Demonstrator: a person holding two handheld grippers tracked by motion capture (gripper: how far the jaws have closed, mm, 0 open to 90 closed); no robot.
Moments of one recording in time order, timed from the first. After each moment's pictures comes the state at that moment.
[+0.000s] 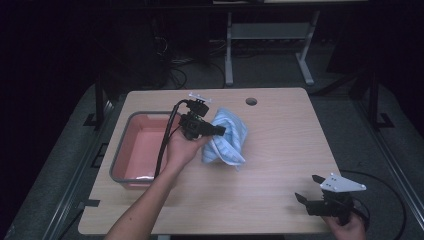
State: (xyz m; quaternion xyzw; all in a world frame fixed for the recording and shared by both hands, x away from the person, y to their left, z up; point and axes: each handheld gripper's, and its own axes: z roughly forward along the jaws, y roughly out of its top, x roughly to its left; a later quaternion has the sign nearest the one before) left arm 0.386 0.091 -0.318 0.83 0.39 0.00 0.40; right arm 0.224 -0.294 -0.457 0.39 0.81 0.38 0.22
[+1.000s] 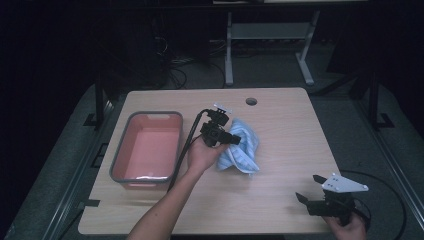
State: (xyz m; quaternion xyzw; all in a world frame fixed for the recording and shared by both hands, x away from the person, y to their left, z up) left arm 0.395 0.044 -0.364 0.84 0.39 -0.02 0.37; right arm 0.222 -0.296 -0.456 0.39 0.81 0.39 0.22
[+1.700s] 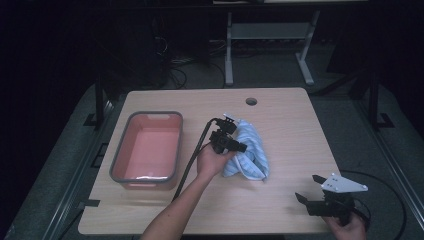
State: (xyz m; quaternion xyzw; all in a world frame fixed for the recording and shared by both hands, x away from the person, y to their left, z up) left arm 0.397 0.020 -0.402 0.84 0.40 -0.04 0.36; right arm 0.222 -0.294 -0.455 0.39 0.81 0.39 0.22
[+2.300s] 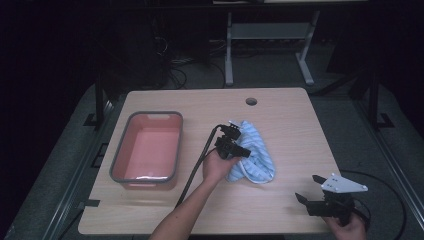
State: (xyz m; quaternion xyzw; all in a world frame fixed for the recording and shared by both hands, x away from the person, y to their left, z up) left arm 0.396 0.009 -0.430 0.84 0.40 -0.04 0.35; right arm 0.222 -0.295 -0.456 0.39 0.81 0.39 0.22
